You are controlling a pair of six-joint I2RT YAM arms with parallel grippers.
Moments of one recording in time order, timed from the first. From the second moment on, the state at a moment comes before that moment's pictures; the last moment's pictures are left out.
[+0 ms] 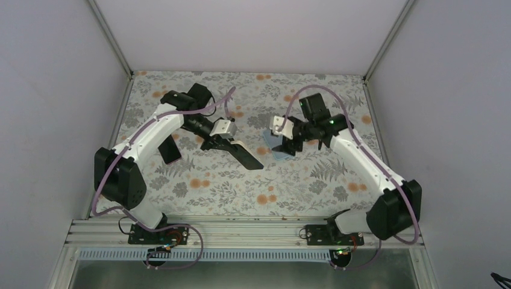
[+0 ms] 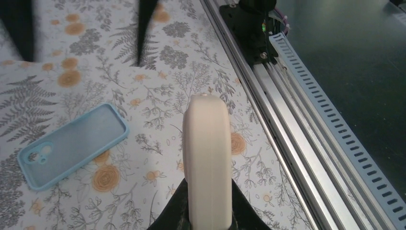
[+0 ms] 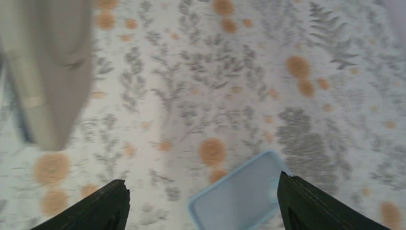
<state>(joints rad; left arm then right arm) -0.44 1.61 1.45 -1.24 0.97 1.29 0.44 1.39 1.23 -0.79 -0.48 -0.97</state>
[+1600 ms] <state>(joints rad) -0.40 1.68 1.50 -1.27 1.09 1.34 0.48 1.31 1.05 -0.73 -0.58 -0.83</state>
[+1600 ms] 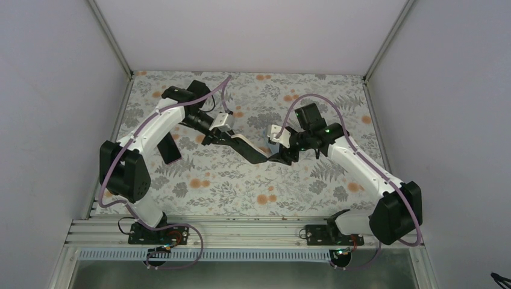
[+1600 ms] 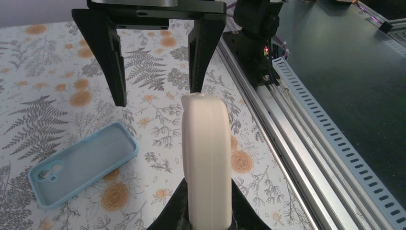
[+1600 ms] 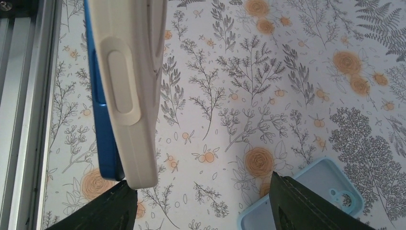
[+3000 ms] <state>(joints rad) -0.42 1.67 1.54 -1.01 0.99 1.02 0.58 1.62 1.45 -0.89 -0.64 -0.69</state>
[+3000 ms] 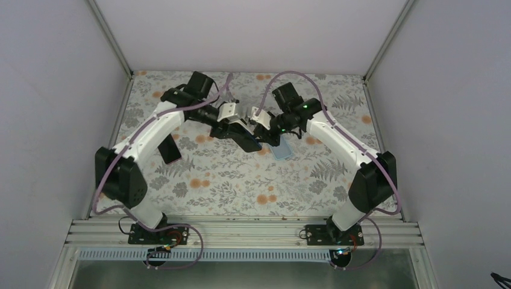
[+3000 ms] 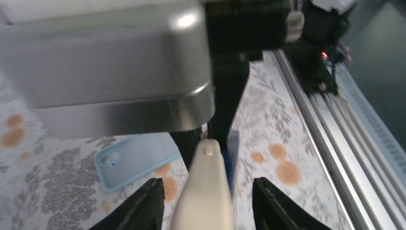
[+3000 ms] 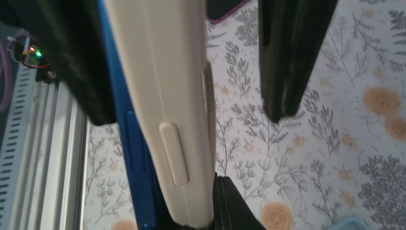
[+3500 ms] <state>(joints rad) -0.40 1.33 1.20 -0.32 0.65 0.69 0.47 1.79 1.60 -0.79 -0.80 -0.57</state>
